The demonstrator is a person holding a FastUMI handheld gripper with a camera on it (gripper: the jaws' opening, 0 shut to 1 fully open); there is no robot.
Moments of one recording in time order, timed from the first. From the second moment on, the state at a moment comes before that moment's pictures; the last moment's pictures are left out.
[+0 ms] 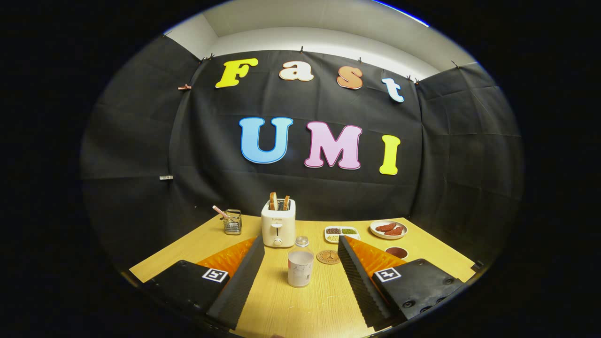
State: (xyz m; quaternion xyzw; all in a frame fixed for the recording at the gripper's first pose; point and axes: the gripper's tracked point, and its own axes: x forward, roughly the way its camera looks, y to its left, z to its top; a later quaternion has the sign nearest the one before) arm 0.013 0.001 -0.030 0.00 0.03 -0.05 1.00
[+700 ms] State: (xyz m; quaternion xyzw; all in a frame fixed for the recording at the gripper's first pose) arm 0.067 -0.007 -0.089 0.02 0.07 -0.07 0.99
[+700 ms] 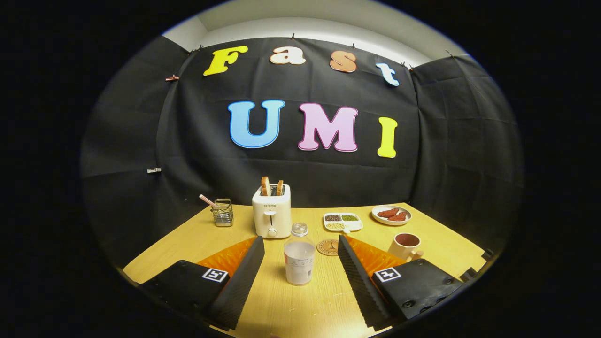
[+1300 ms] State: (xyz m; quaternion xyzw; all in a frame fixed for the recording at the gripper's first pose) arm 0.132 -0.015 -0.185 0.05 0.13 -0.10 0.99
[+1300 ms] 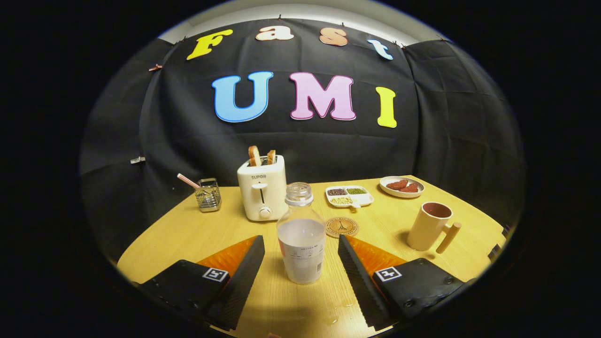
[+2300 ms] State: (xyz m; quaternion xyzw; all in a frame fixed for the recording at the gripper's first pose) arm 0.198 -0.031 -0.225 0.01 0.13 -0.13 0.98
